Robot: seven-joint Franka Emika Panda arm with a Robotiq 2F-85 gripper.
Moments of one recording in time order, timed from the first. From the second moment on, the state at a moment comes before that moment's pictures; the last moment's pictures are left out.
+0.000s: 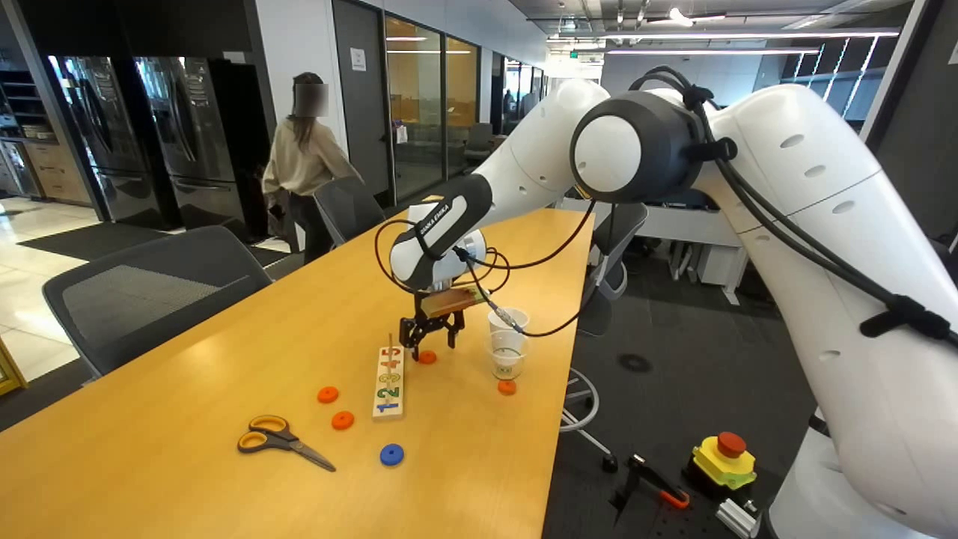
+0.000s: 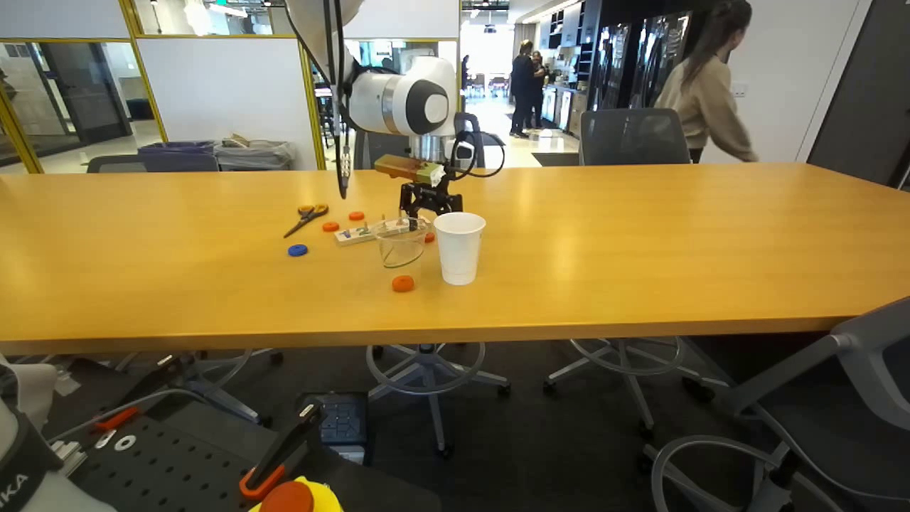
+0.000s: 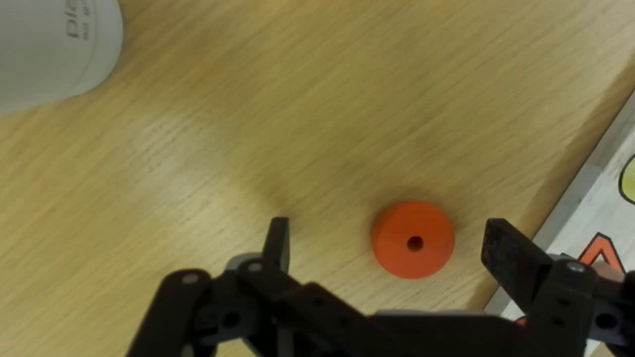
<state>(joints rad) -0.03 0.72 -0.04 -1.64 0.04 2.32 0.13</state>
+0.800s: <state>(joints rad) -0.03 0.75 -0.05 -1.58 0.04 2.24 0.13</state>
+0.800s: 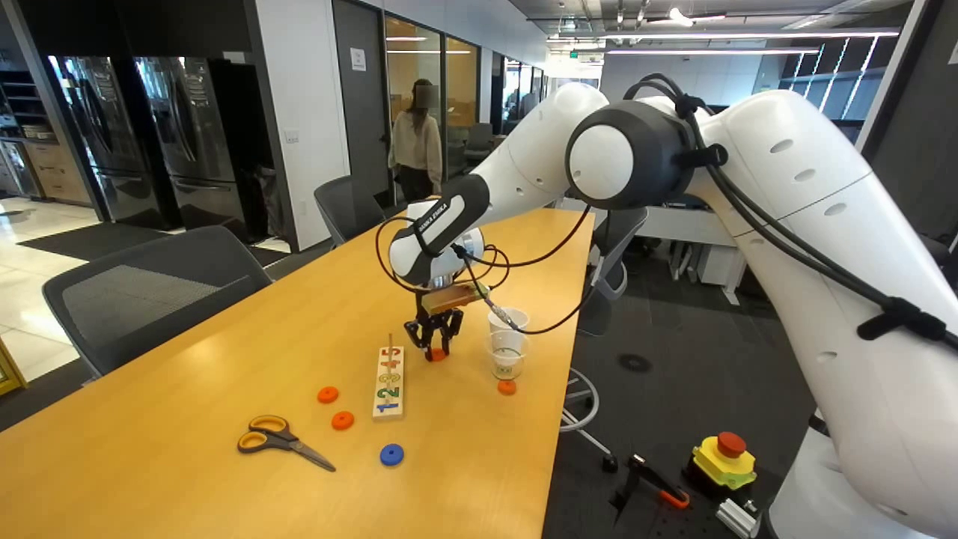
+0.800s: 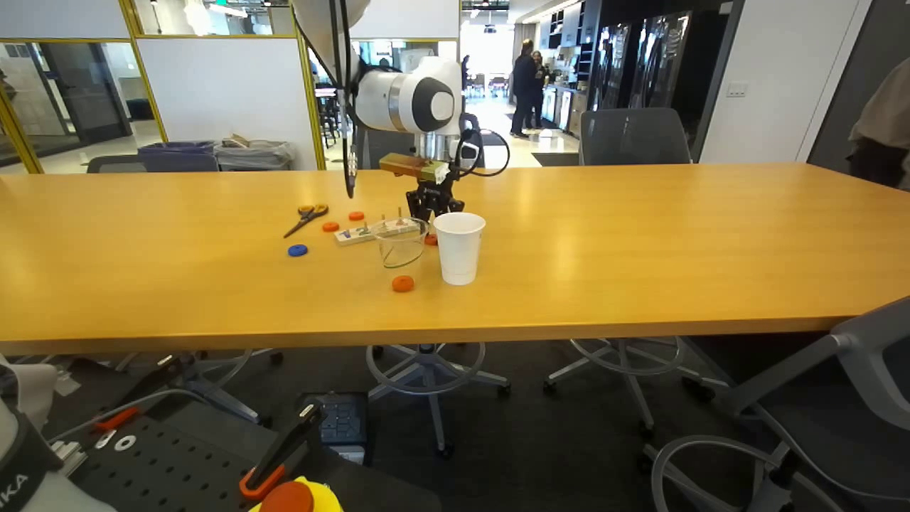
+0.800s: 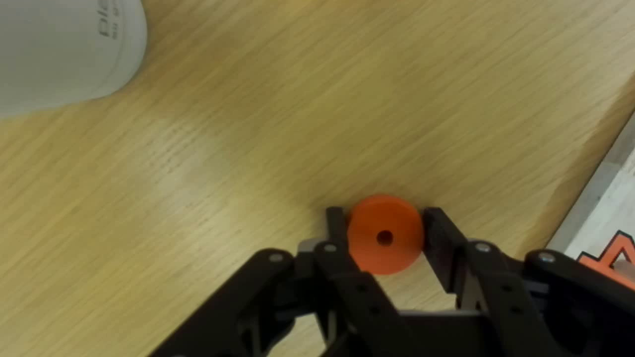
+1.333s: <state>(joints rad) -0.03 0.71 -0.08 -1.57 0.04 2.18 0.19</state>
